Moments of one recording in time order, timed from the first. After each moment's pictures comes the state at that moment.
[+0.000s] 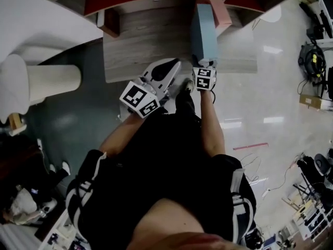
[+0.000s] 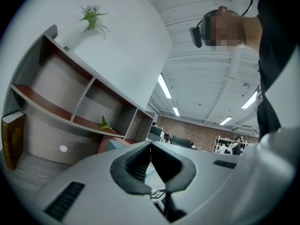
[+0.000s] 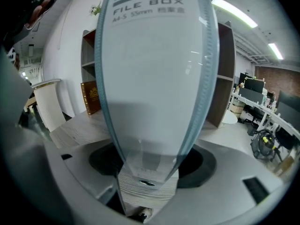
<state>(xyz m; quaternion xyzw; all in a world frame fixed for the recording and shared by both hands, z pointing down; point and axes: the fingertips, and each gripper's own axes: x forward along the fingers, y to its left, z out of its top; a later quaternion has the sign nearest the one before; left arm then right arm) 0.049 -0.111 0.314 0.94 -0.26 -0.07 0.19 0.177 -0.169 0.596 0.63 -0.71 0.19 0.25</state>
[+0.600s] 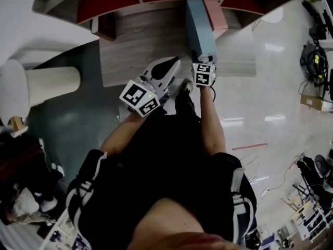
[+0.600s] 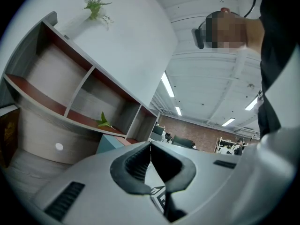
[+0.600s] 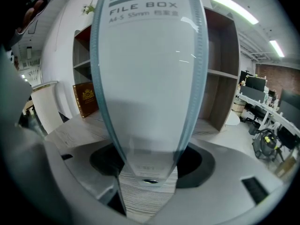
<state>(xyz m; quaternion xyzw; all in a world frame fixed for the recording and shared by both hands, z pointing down) 0.078 -0.151 0.326 0.94 -0.27 -0.07 0.21 0.199 -0.215 0.599 0.63 -0.71 0.20 0.25</state>
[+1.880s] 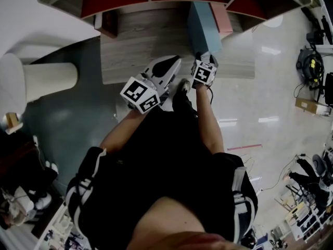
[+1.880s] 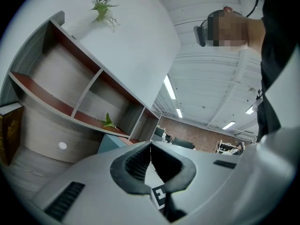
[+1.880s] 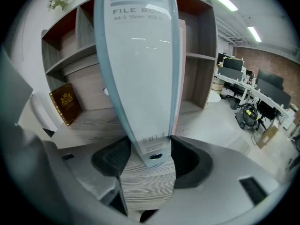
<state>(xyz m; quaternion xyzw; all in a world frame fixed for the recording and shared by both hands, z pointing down) 0.056 -0.157 0.329 0.93 -0.27 -0.08 0.23 0.211 -0.201 0.614 0.70 -0.60 0.30 0.24</state>
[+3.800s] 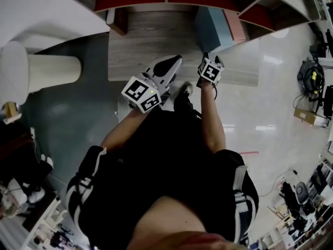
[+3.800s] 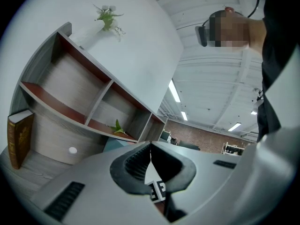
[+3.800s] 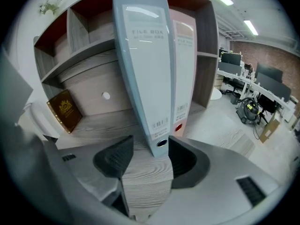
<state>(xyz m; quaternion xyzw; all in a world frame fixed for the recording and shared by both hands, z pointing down) 0.016 -0.166 0.329 0.92 -0.30 -0.09 0.22 0.205 -0.228 0.605 0.70 -0.60 0.32 0.22</state>
